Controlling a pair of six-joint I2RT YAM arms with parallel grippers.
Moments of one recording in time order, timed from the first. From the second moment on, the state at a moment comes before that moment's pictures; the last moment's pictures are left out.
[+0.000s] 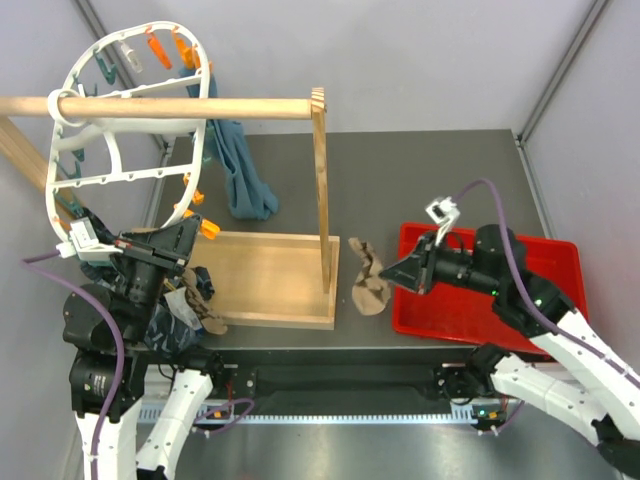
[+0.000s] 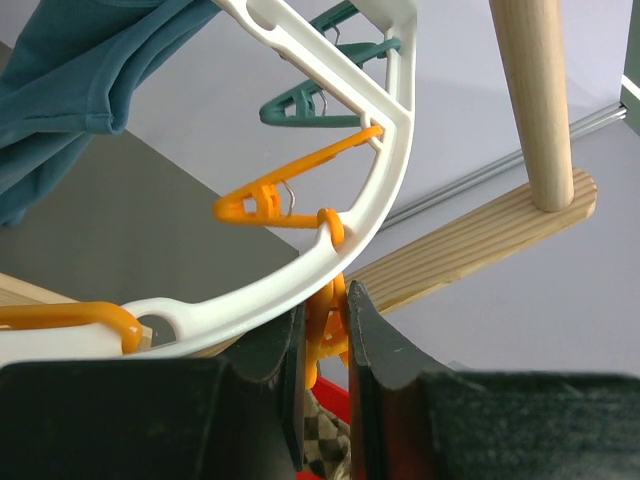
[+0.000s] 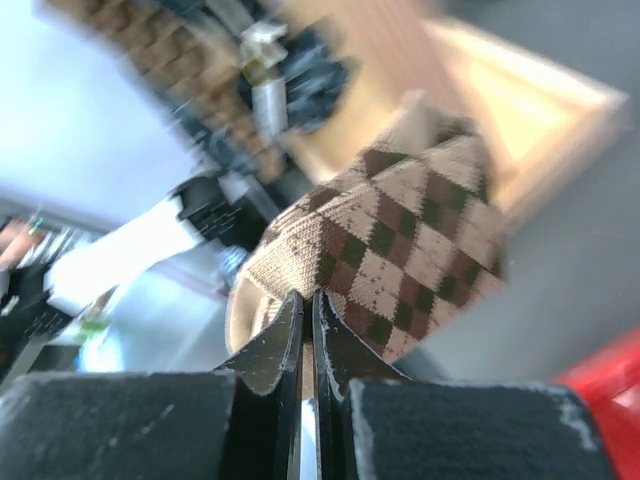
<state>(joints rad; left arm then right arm) -0.13 0.44 1.14 -0.55 0.06 -1.05 0.68 0.69 0.89 -0.47 -0.40 0.57</state>
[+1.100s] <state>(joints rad) -0.13 0.44 1.14 -0.55 0.06 -1.05 1.19 1.60 1.78 -0.36 0.01 0.66</state>
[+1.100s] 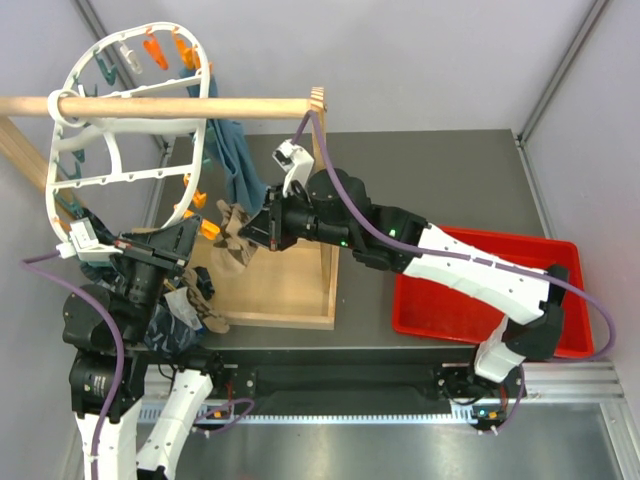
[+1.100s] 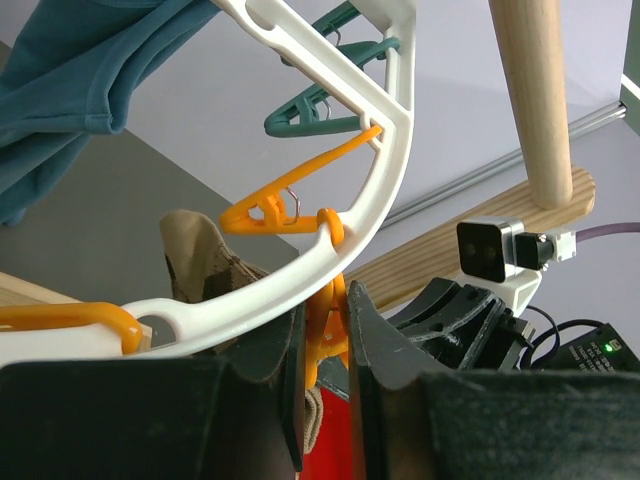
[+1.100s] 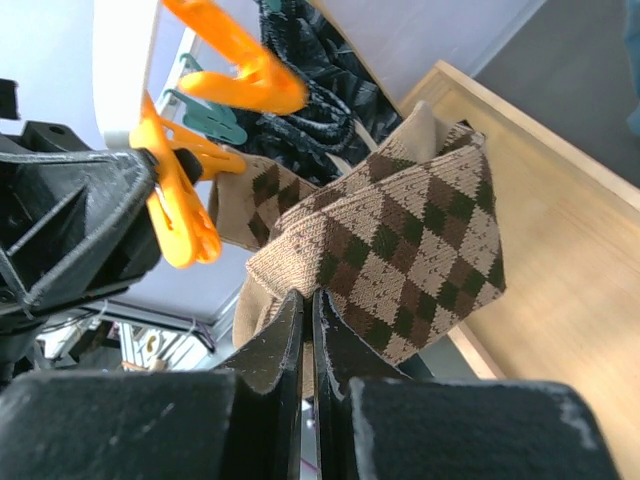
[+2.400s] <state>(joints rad) -0.13 0.44 1.14 -0.55 0.06 -1.05 1.23 1.70 1.92 -0.39 -0.04 0.66</state>
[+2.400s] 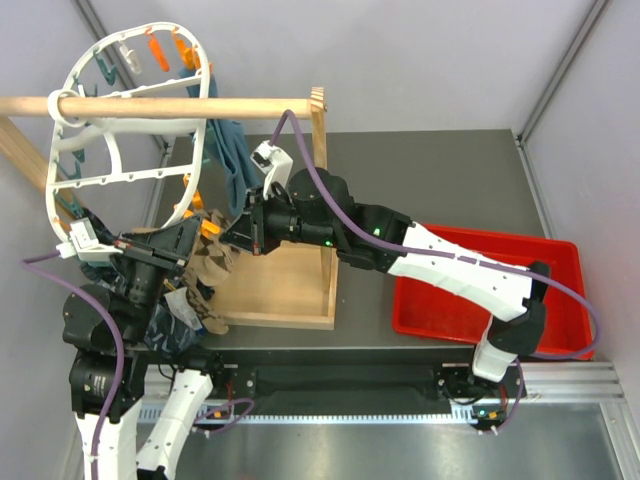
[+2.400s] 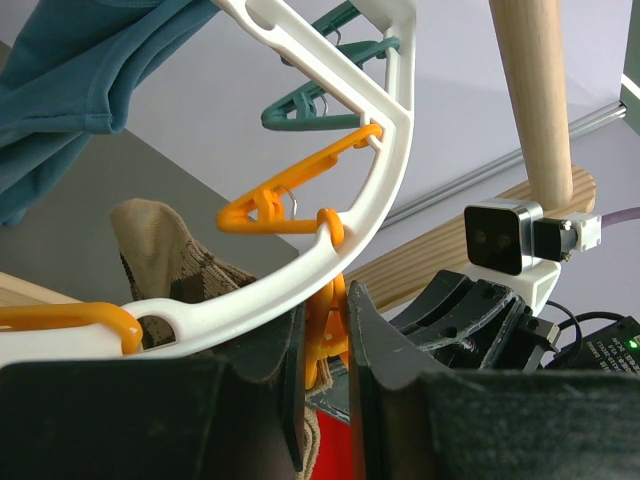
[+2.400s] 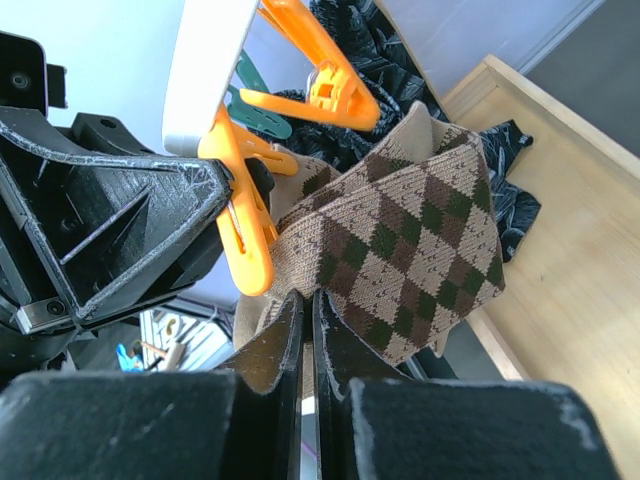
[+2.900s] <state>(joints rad) -0.13 0.44 1.14 -0.55 0.06 -1.05 1.23 1.70 1.92 -0.39 -0.04 0.65</state>
